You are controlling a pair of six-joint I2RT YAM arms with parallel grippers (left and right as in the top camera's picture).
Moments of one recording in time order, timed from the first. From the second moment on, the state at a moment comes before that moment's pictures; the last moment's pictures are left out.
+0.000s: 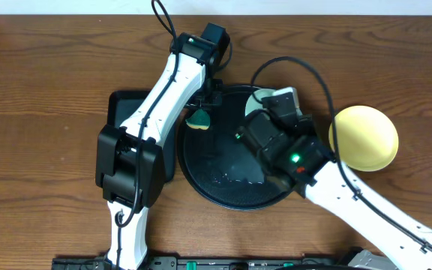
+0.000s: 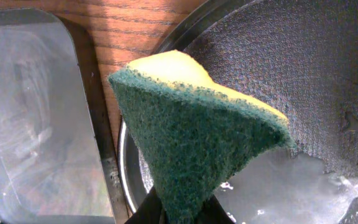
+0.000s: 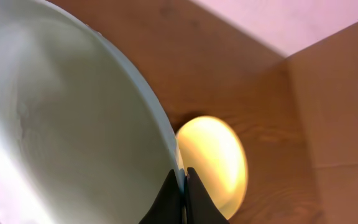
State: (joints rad) left arm -0.41 2.12 1.92 -1.31 -0.06 -0.38; right arm 0.81 1.43 1.19 -0.92 0.94 0.35
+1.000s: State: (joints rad) left arm -0.41 2.12 1.92 -1.31 -0.06 -0.38; right arm 0.93 1.43 1.19 -0.95 1.26 0.43
